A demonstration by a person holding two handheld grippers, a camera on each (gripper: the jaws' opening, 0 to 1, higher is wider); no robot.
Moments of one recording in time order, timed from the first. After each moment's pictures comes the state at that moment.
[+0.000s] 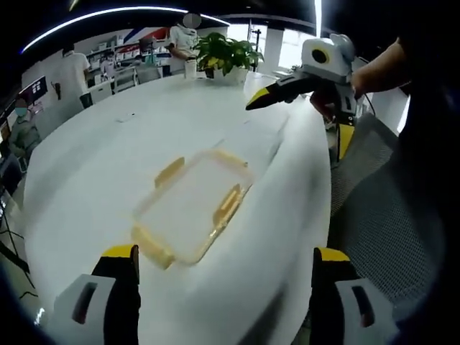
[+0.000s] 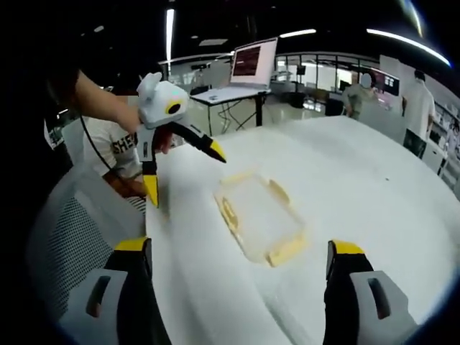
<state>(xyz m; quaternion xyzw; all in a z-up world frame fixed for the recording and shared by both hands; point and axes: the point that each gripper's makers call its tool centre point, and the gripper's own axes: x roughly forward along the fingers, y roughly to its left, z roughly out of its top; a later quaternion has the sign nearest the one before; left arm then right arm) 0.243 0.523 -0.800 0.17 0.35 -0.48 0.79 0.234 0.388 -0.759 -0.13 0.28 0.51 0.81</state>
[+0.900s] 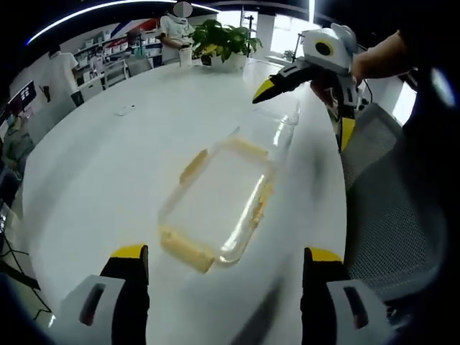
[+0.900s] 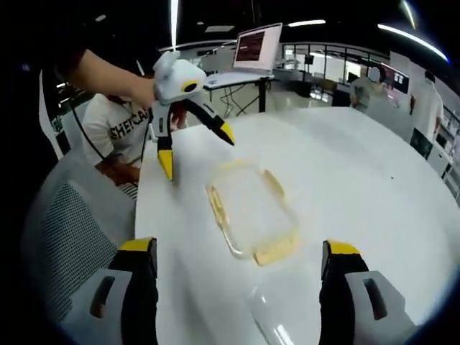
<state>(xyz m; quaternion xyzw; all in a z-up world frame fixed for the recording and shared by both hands) 0.281 0.542 -0.810 0.21 0.37 -0.49 0.76 0.255 0.387 -0.775 -0.18 0.31 0.52 0.78</state>
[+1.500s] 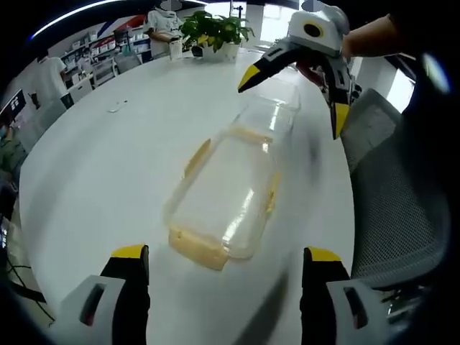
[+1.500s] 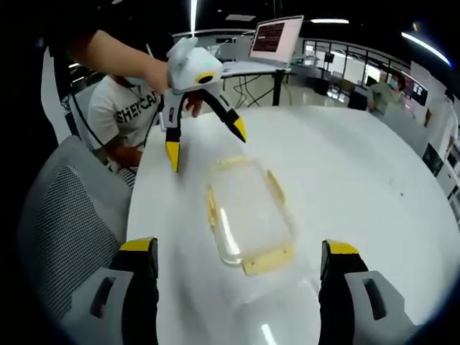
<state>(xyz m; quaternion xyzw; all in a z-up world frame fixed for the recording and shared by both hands) 0.290 0.547 -0.822 0.25 0.38 -0.51 0.73 0.270 0.397 -0.783 -0.21 0.32 0.55 0.74</state>
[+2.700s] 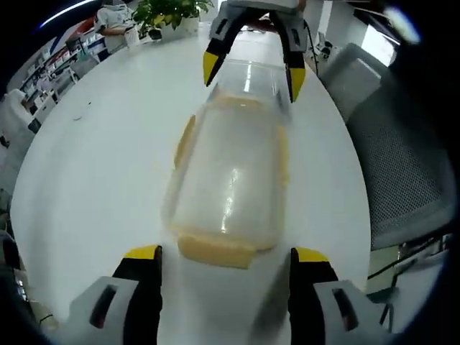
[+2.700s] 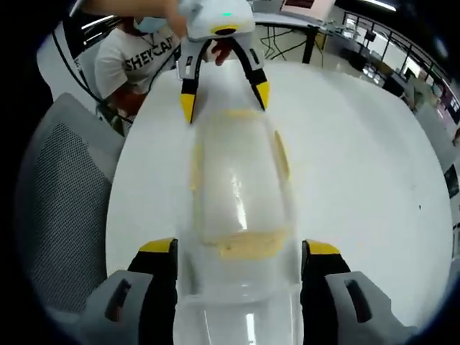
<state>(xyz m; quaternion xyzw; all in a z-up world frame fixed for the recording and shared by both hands) 0.308 0.549 -0.846 0.35 0.39 -0.56 0.64 0.291 0.388 -0.826 -0.34 0.40 0.57 0.64</state>
